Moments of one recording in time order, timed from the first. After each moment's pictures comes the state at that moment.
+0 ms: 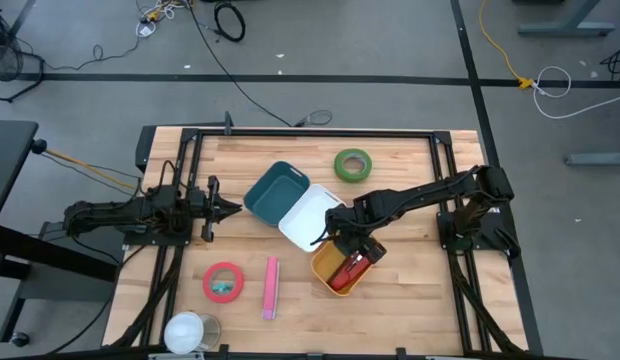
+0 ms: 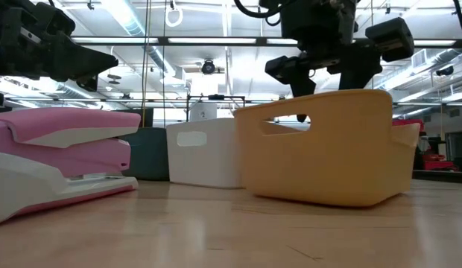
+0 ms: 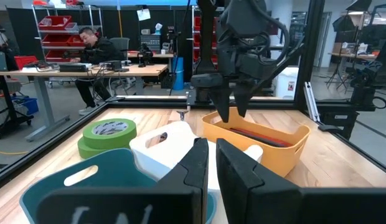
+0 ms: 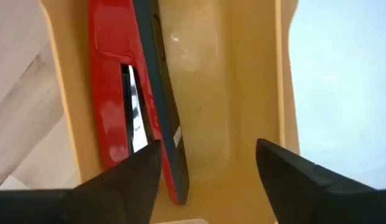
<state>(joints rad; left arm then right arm) 0.05 0.01 0.01 0.04 0.00 -0.01 0.14 1.75 1.33 -0.93 -0.09 -0.58</state>
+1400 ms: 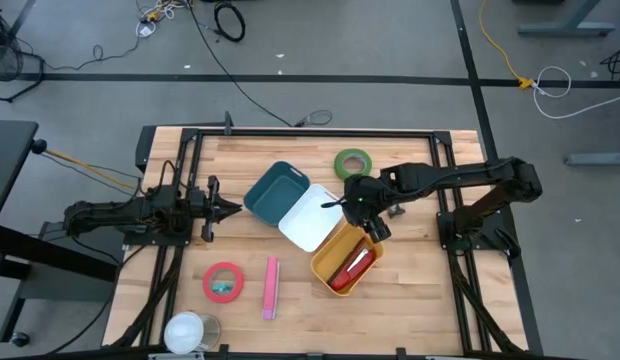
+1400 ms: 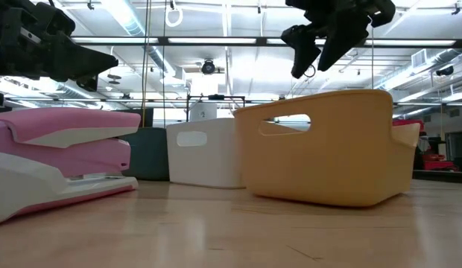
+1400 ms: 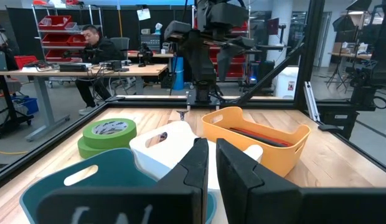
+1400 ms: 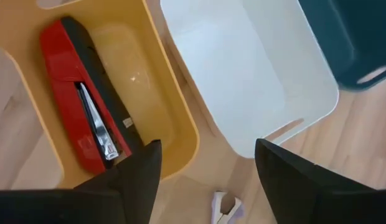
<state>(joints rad) 0.05 0.01 0.01 0.04 0.00 -0.02 0.02 1.52 1.33 -0.97 -0.02 -0.43</state>
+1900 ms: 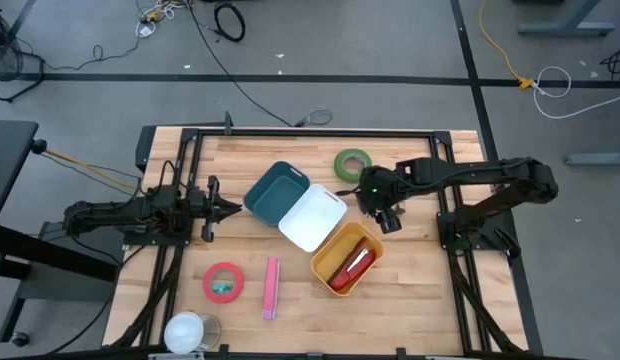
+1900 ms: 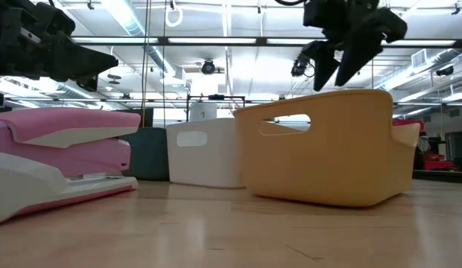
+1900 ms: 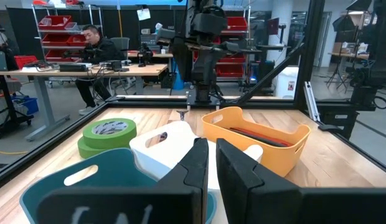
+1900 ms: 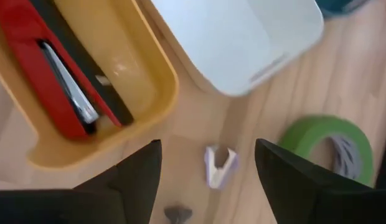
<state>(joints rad) 0.05 0.01 0.01 0.04 0.00 -0.01 -0.06 1.38 1.17 -0.97 0.04 -0.40</state>
